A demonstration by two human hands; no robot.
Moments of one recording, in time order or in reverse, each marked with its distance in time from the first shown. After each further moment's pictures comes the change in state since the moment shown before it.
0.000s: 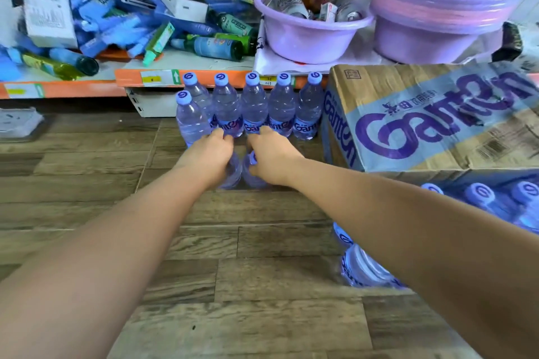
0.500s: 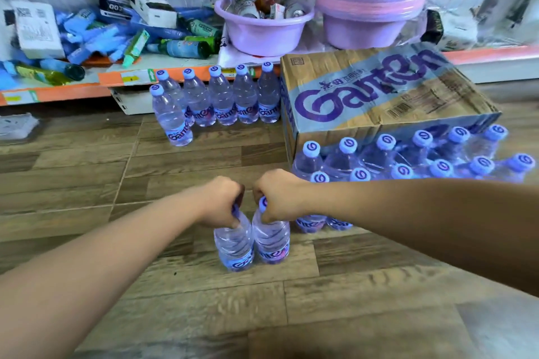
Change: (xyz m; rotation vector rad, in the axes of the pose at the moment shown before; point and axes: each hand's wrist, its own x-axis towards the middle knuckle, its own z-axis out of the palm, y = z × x) left_hand -0.125 0.110 -0.017 -0.070 -0.348 0.242; right_hand -0.176 0.023 0.001 -0.048 -0.262 -0.099
